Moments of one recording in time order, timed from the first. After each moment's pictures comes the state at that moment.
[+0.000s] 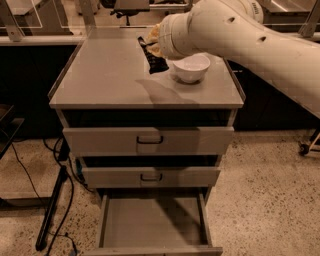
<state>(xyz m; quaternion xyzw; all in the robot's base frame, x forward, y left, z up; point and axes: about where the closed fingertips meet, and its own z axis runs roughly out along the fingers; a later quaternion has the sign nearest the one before) 0.713 0.008 0.972 -0.70 0.48 -0.20 0.49</state>
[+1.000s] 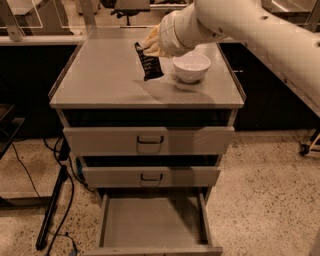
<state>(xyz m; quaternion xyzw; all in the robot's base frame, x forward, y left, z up) 0.723 0.010 0.955 -0.72 0.50 -0.10 0.47</state>
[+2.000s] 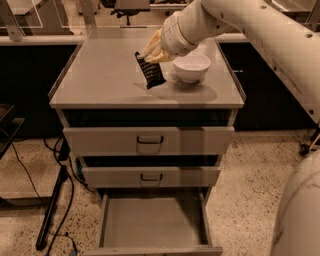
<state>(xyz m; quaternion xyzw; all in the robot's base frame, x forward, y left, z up) 0.715 0.010 0.935 -0.75 0.51 0.00 0.42</state>
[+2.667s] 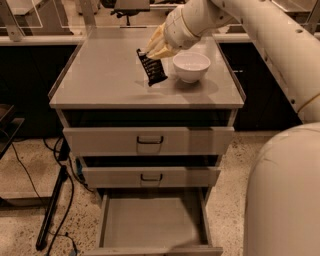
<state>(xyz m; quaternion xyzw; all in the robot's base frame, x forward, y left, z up) 0.728 0.004 0.940 -0.76 0.50 0.03 0.41</state>
